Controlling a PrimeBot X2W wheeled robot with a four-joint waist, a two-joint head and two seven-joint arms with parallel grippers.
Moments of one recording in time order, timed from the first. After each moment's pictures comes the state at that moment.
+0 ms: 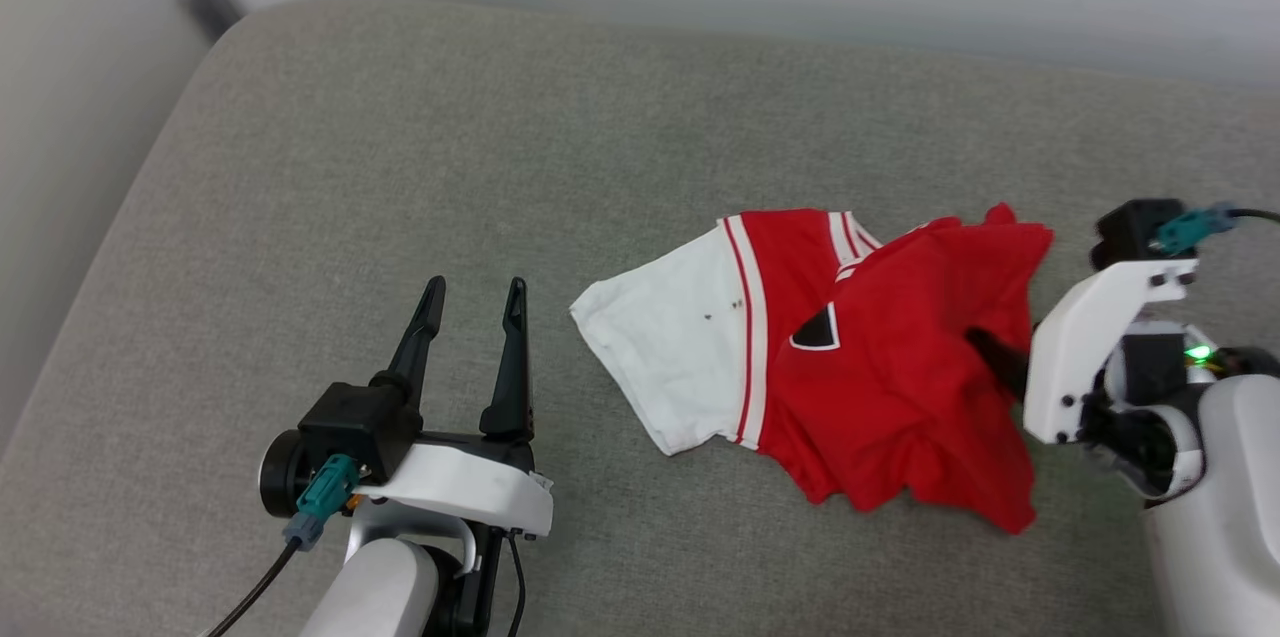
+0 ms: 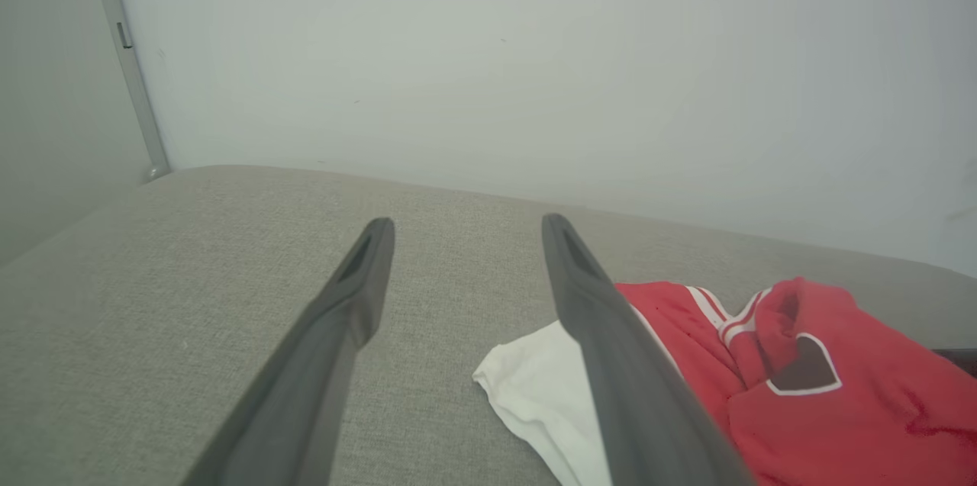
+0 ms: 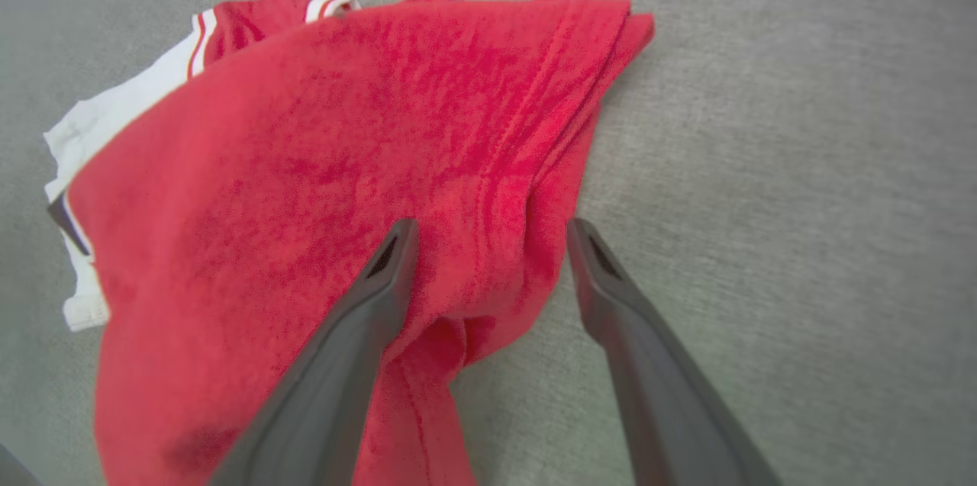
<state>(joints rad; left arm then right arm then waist) -0.21 0.18 -0.36 0.09 -0.42 0.18 -0.26 -0.44 -0.17 -0.02 0.31 0.34 0.13 0.77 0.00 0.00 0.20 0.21</state>
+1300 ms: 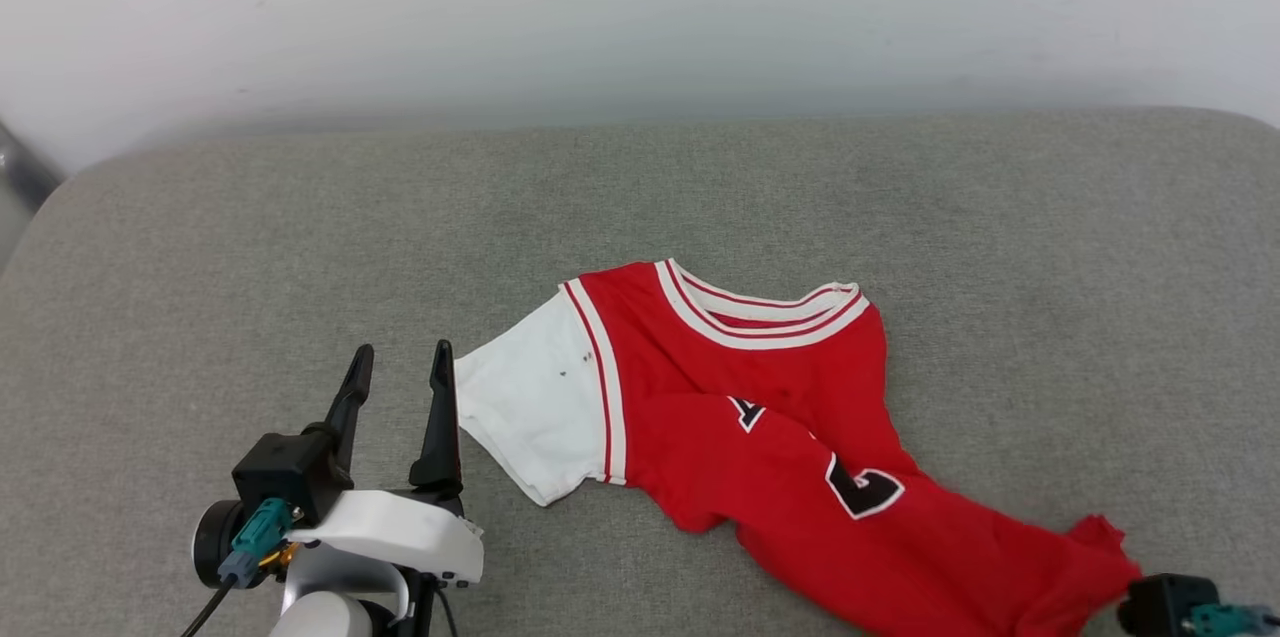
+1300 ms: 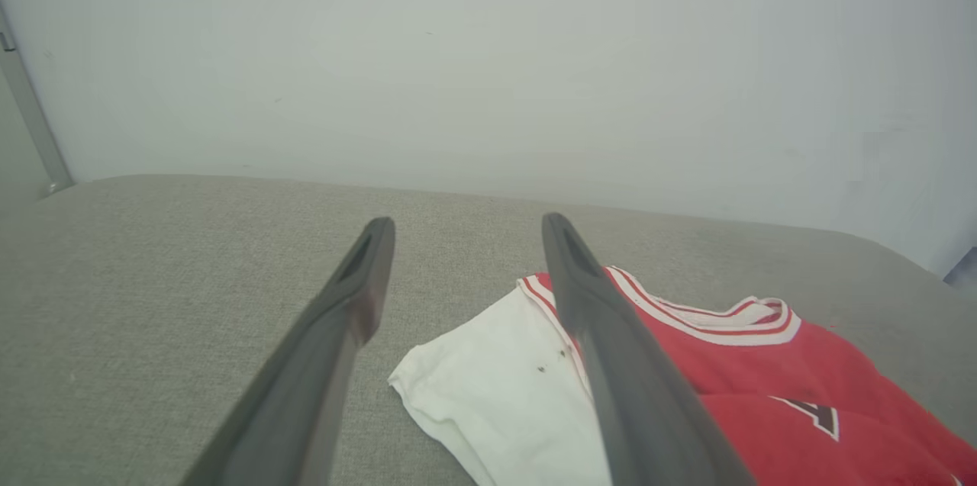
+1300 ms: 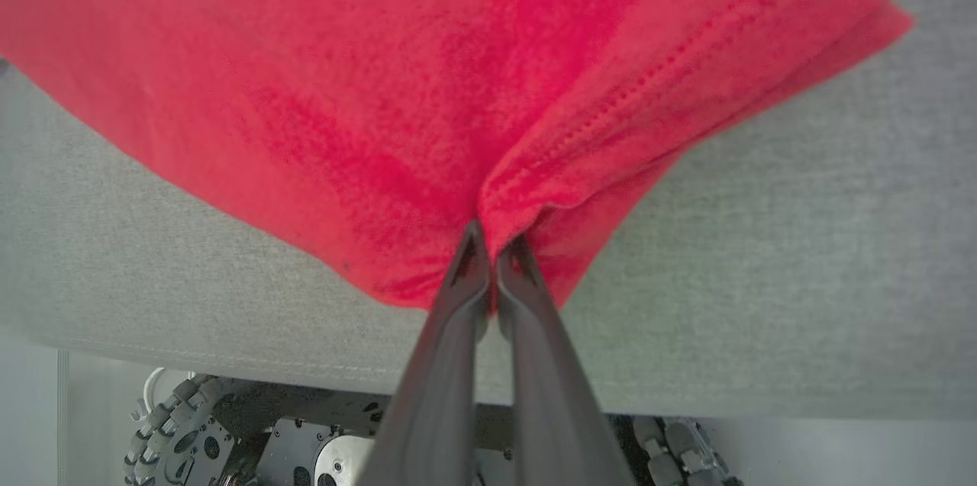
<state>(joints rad) -0.11 0.22 -0.27 0.10 -0.43 0.15 -0.22 0.26 -0.05 -0.10 -0.04 0.35 0.13 0.64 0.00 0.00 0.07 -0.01</state>
